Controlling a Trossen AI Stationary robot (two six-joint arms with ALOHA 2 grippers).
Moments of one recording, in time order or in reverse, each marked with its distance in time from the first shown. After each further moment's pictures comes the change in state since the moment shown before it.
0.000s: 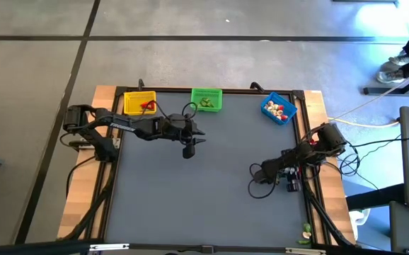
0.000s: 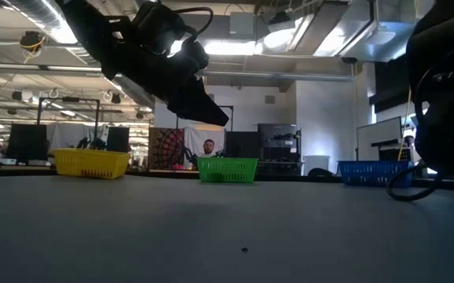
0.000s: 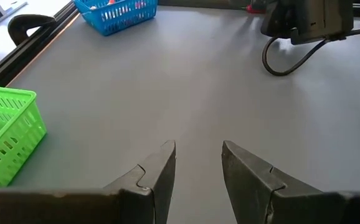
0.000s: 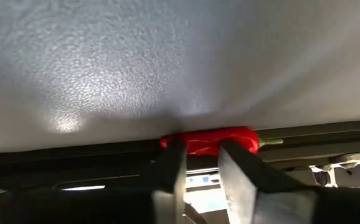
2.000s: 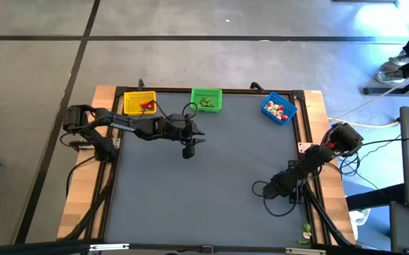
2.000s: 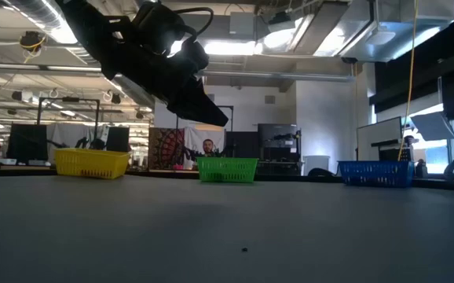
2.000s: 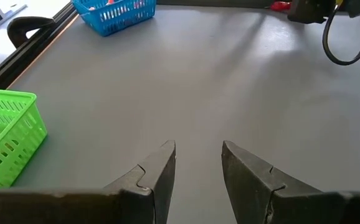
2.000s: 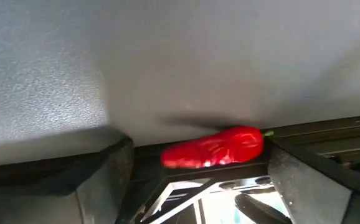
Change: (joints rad) left arm 0.000 0.000 0.000 -0.005 0.000 0.021; right arm 0.268 -0.162 0.002 0.065 -0.184 0.361
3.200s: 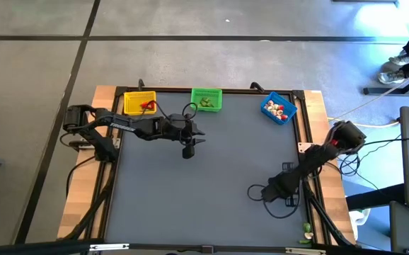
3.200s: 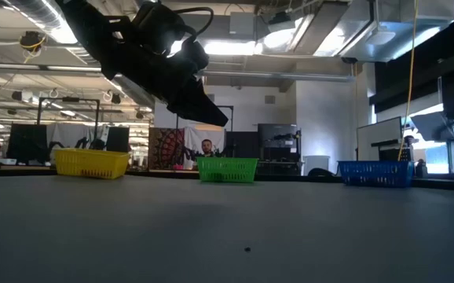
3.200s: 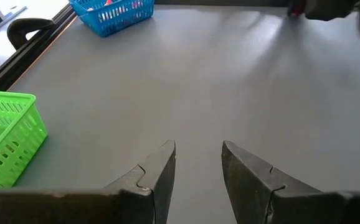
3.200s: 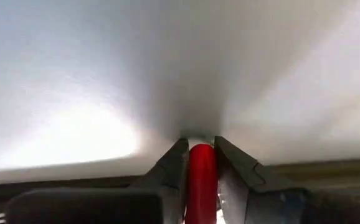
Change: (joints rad) left arm 0.000 0.000 0.000 -0.001 0.000 0.014; right arm 0.000 -0.046 0.079 0.048 0.081 -0.017
